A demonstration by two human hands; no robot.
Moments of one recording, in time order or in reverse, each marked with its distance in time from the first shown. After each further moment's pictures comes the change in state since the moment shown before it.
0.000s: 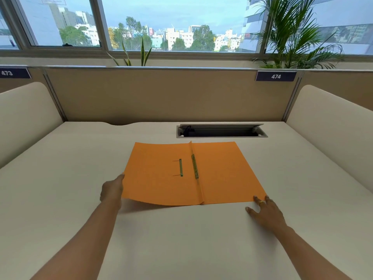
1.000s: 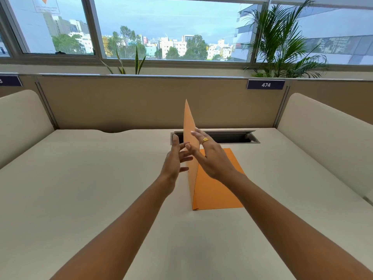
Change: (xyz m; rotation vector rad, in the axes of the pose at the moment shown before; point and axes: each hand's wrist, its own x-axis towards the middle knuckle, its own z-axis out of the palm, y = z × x) left_hand -0.146 0.080 0.087 -0.111 -0.723 0.475; right_hand -0.054 -0.195 -0.109 0.384 0.338 -0.799
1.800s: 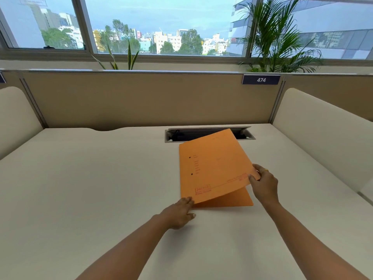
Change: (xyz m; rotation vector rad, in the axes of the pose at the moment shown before) left_hand -0.004 -0.122 0.001 1.218 -0.710 -0.108; right_hand -0.071 0.139 -0.032 0.031 0.359 0.623
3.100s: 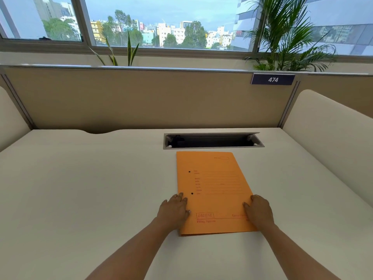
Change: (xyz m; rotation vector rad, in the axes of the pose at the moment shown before) left_hand 0.084 -0.027 -0.033 0.246 0.140 -0.152; right_hand 0.065 0.071 0.072 -0.469 -0.232 0.138
